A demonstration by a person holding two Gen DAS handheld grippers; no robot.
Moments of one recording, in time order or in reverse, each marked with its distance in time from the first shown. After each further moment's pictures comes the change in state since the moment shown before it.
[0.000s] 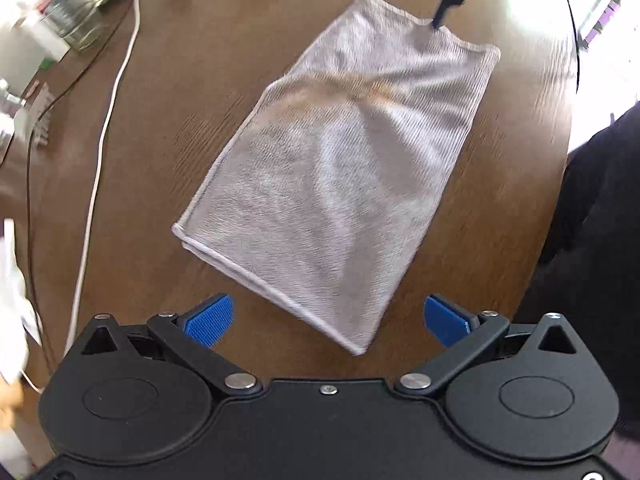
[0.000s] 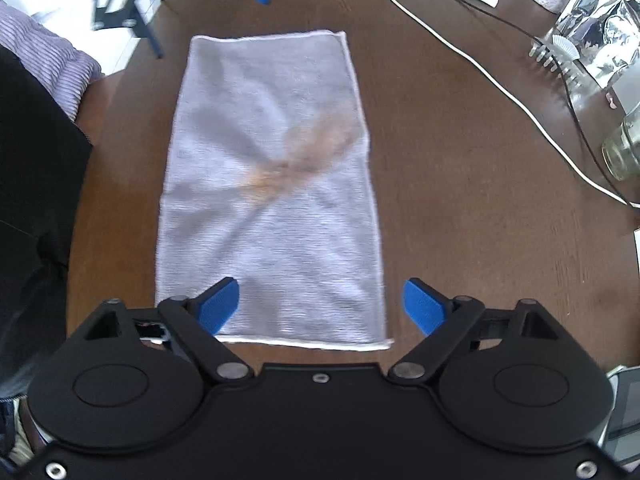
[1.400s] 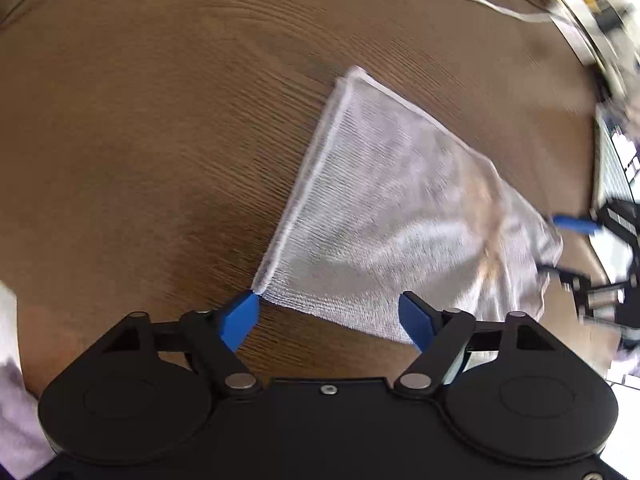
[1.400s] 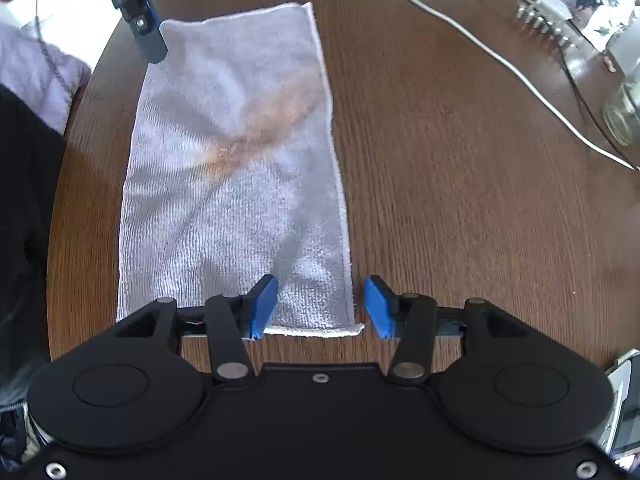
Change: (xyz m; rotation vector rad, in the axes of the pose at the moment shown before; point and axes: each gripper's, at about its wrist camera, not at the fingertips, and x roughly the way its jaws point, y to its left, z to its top) left arm 0.011 0.044 -0.051 -1.507 0.043 -0.131; right arm 0.010 -0.023 -0.003 0.086 0.010 0.010
